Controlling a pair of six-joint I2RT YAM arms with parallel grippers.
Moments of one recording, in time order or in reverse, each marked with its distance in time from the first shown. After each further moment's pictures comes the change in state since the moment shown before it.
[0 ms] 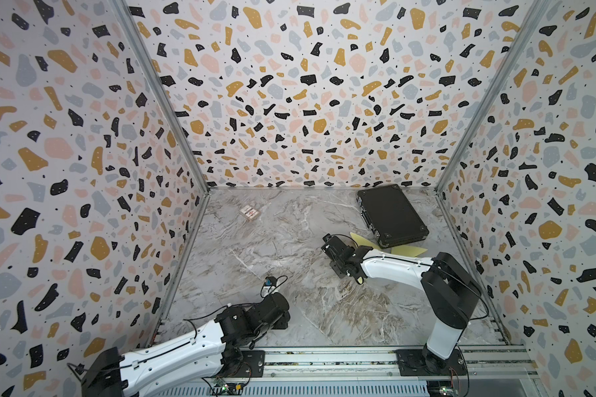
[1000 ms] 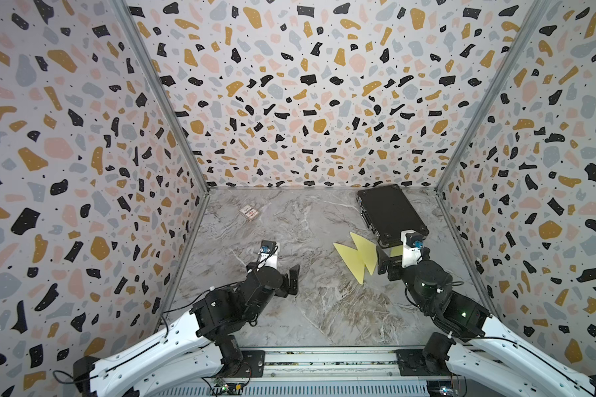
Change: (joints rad) left arm 0.000 0.005 0.432 -0.032 -0.356 0.401; right arm 0.000 -1.126 -0.533 0.275 0.201 0.021
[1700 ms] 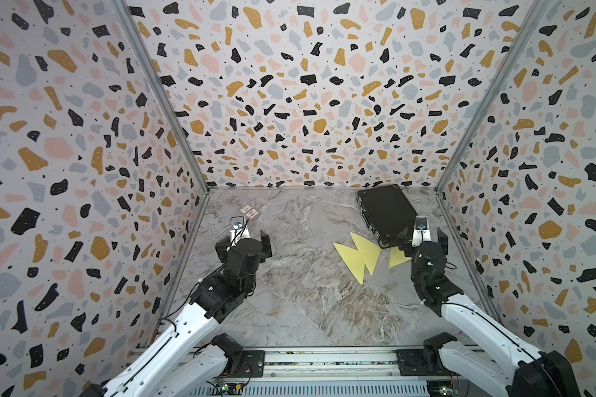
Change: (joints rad) left arm 0.475 0.071 -0.023 0.259 -0.131 0.241; right arm -0.585 0.362 -0.118 0.526 -0.034 -0.306
